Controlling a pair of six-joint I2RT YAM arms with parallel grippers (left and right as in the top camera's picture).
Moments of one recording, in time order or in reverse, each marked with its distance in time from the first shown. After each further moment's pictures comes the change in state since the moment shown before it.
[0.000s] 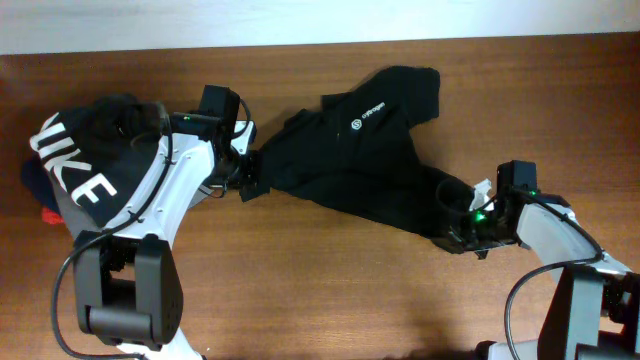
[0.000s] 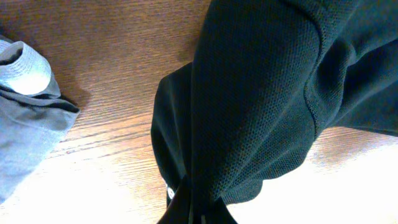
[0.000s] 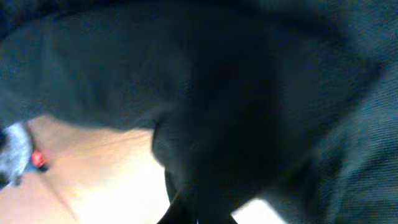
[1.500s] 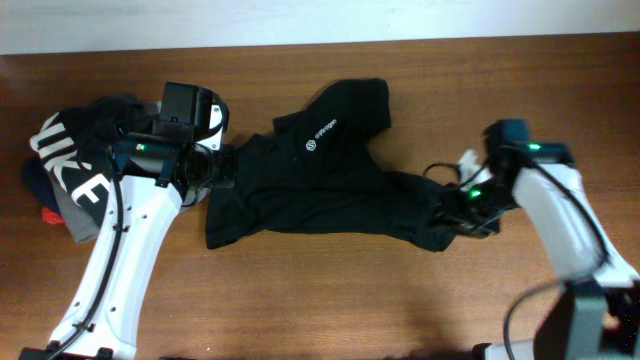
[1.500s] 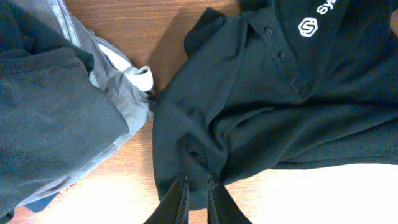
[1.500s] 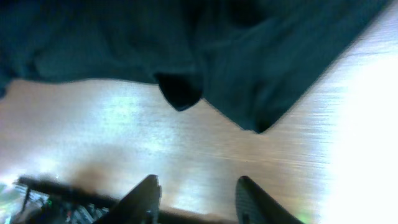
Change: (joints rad) left arm 0.000 -0.339 0.000 -0.080 -0.158 0.000; right arm 0.155 0.014 0.376 -0.502 0.209 -0.240
